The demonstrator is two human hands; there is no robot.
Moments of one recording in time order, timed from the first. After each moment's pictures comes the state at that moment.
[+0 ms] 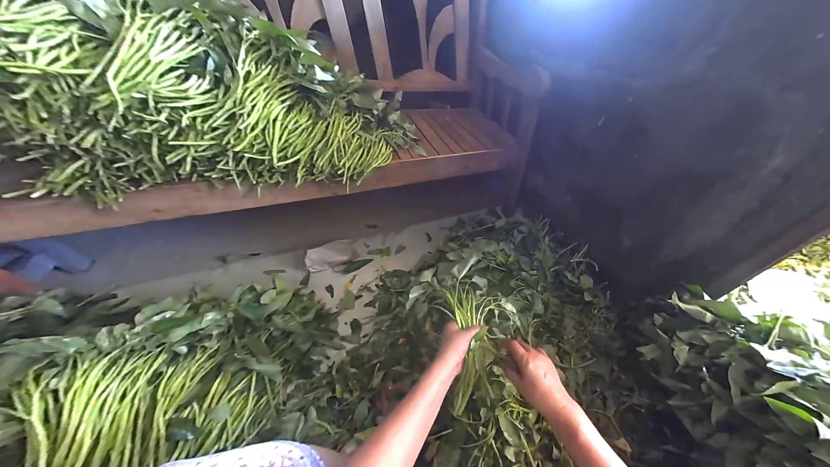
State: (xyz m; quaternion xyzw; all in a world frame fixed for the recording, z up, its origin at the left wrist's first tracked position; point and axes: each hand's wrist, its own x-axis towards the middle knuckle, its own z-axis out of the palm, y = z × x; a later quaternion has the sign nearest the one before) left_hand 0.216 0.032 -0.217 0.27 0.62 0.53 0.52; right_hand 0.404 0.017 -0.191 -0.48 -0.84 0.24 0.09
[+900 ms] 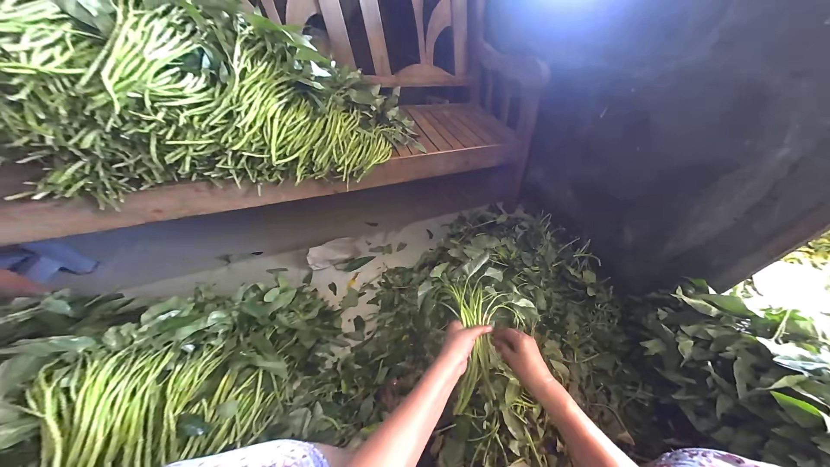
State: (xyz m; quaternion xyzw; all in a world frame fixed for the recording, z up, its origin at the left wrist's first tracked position) left_hand 0.218 0.021 -0.202 0.26 0.62 0.50 0.54; right_hand 0.377 0.038 -0.205 -0.49 -0.75 0.41 0.17
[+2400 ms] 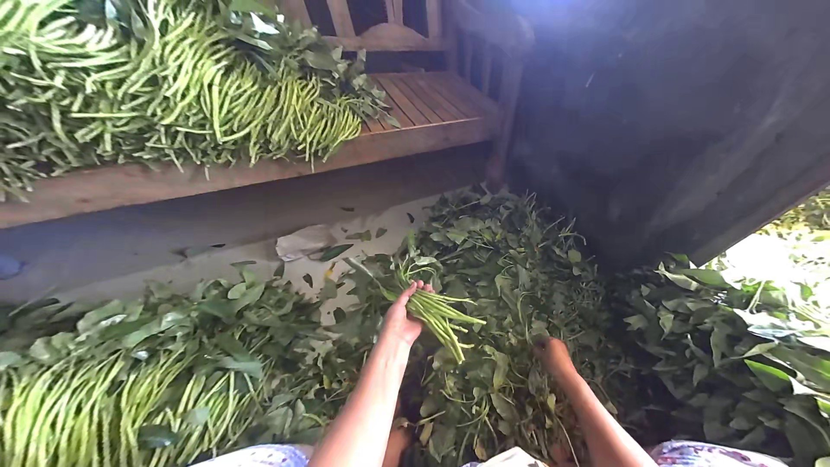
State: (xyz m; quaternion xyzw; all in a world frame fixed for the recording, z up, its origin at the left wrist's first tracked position) left_hand 0.146 0.044 -0.214 0.01 0.40 0.71 0.57; right_hand 0.479 0.055 -0.284 -0.66 -0.65 0.37 0.05
